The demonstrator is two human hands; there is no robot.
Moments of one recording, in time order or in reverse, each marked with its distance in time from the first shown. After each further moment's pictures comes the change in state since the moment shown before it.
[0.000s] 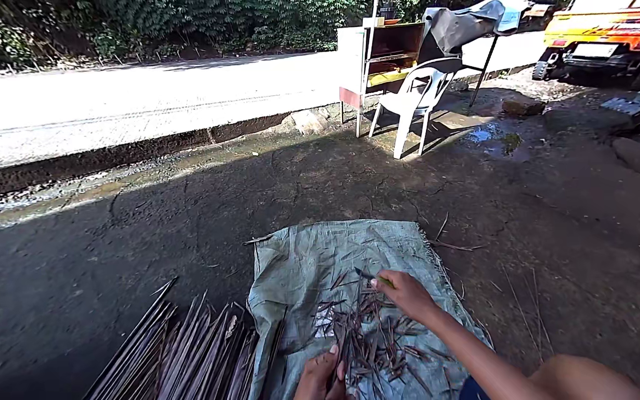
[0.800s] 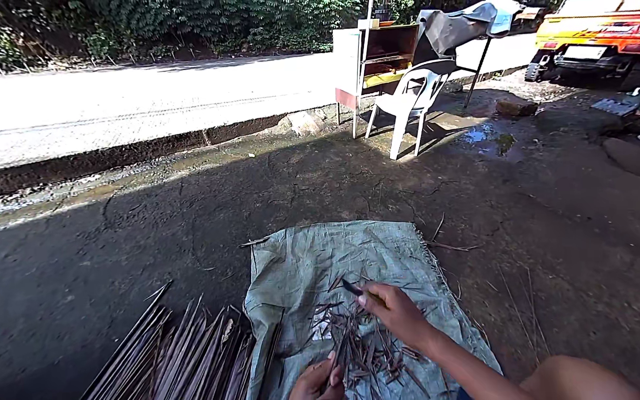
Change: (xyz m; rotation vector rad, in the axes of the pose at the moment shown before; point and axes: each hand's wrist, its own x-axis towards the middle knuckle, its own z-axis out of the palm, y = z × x) left_hand 0.002 -0.003 -0.015 -0.306 -0.310 -0.104; right_hand -0.023 -0.012 0.021 0.186 0.044 -0.197
